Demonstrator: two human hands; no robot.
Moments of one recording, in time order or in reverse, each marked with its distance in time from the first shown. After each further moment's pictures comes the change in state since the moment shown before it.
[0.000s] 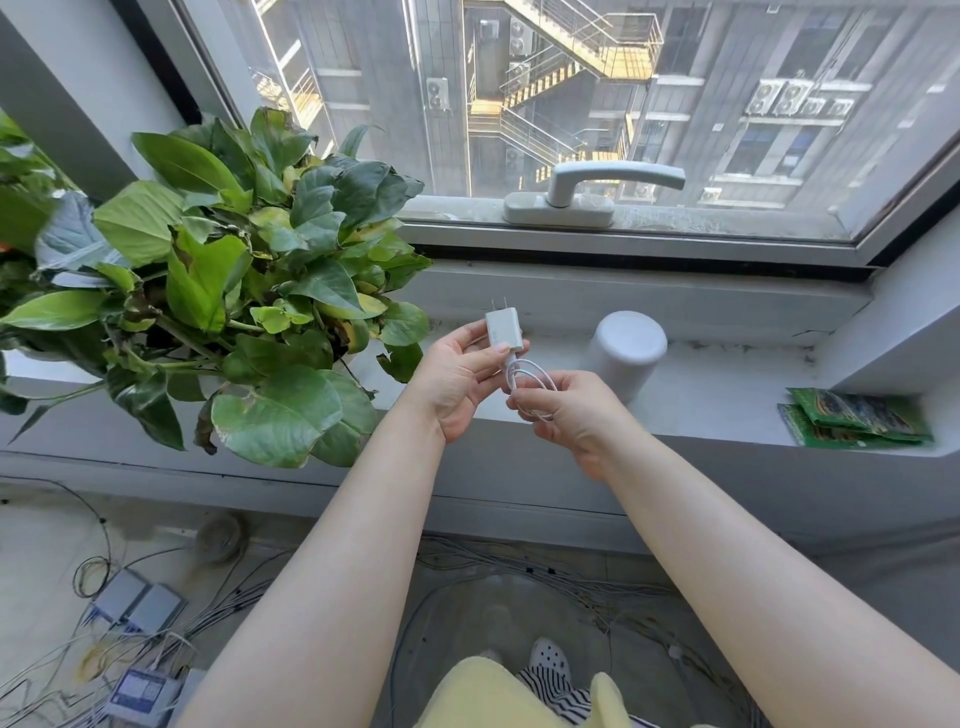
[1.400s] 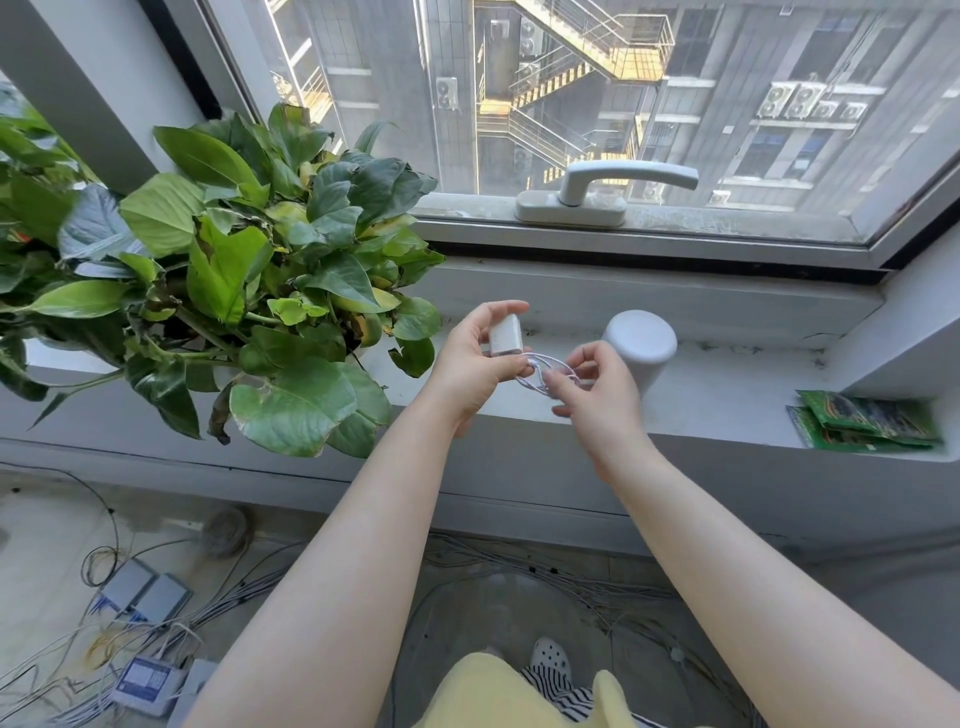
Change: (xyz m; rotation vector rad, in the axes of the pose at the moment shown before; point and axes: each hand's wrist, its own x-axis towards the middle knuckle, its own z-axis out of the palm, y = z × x) left_hand -0.012 0.004 0.007 0.469 0.020 0.216; right_hand 0.002 0.011 -0.006 -0.134 0.327 -0.287
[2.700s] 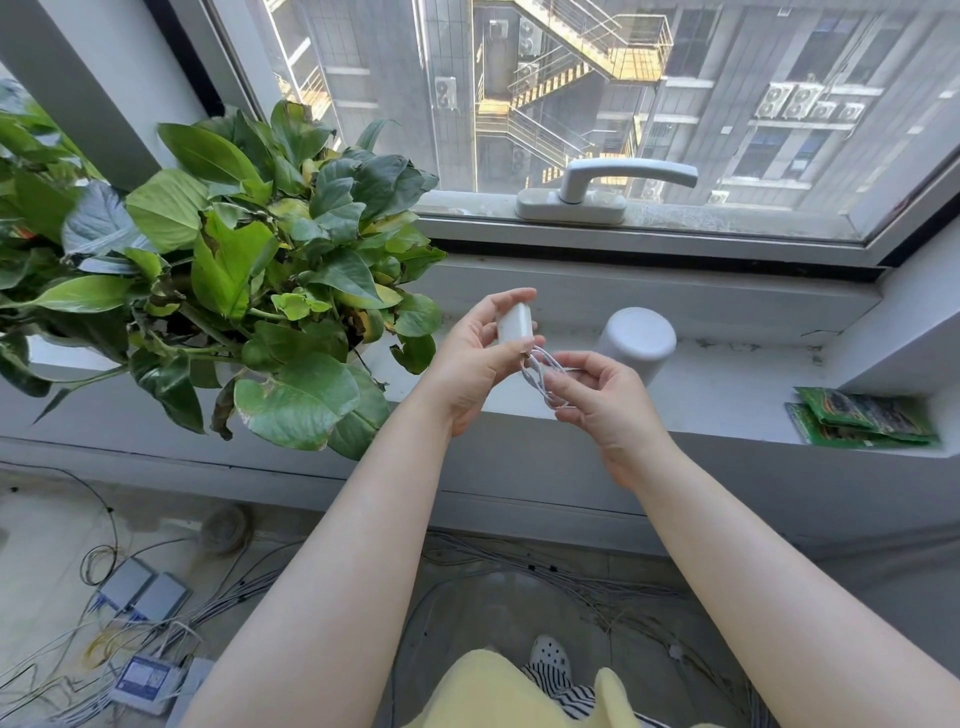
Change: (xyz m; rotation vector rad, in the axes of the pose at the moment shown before) left_hand -0.006 0.008 -0.001 -0.241 -0.145 -0.022; right_hand -0.008 -0.003 -0.013 0.253 -0.235 0.069
